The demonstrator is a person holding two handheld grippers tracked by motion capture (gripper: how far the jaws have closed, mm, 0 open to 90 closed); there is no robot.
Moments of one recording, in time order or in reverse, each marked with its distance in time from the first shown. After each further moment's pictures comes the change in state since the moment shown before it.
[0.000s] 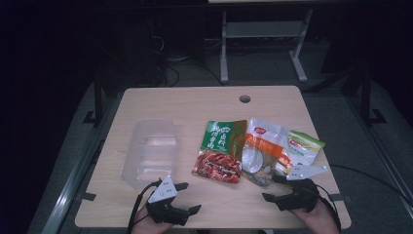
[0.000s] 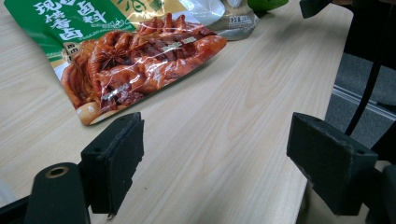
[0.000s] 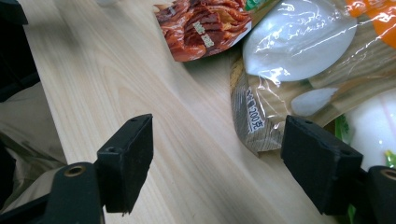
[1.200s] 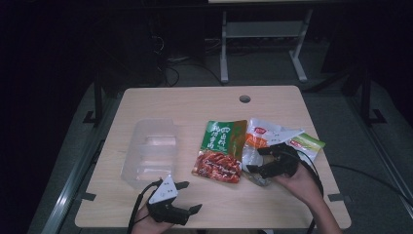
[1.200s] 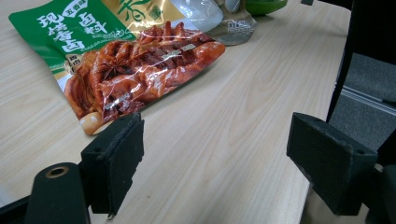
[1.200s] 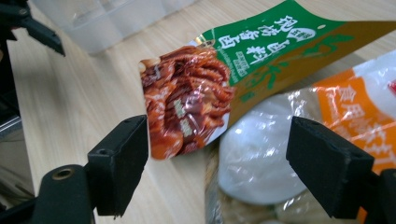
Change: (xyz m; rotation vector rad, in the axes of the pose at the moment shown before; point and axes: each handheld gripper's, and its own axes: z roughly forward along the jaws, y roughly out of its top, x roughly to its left) left arm -0.002 0.004 0.000 -0.016 0.006 0.028; right arm -0.022 0.091 0.026 0.049 0.021 -0.017
